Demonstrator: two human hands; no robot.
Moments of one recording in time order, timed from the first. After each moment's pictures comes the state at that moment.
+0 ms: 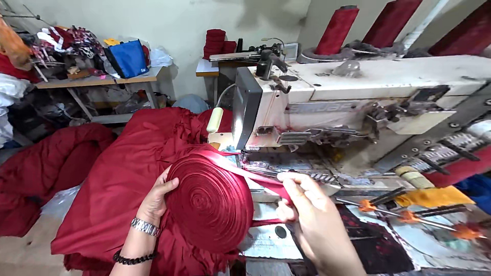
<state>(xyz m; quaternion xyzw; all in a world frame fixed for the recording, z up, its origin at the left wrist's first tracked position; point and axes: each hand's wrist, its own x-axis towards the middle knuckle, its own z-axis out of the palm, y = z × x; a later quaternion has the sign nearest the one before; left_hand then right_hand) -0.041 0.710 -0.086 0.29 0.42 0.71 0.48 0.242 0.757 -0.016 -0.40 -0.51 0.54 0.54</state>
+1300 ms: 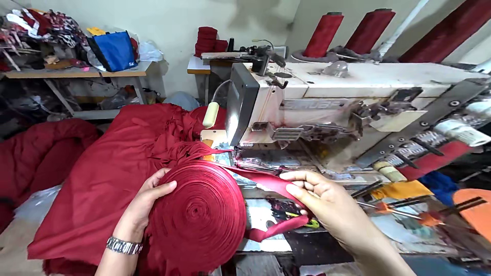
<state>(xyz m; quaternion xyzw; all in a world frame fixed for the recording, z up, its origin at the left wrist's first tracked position) -0.041 0.690 -0.068 0.34 0.53 0.62 0.47 0.302 0.784 -0.011 -0.47 -0.69 0.41 0.37</state>
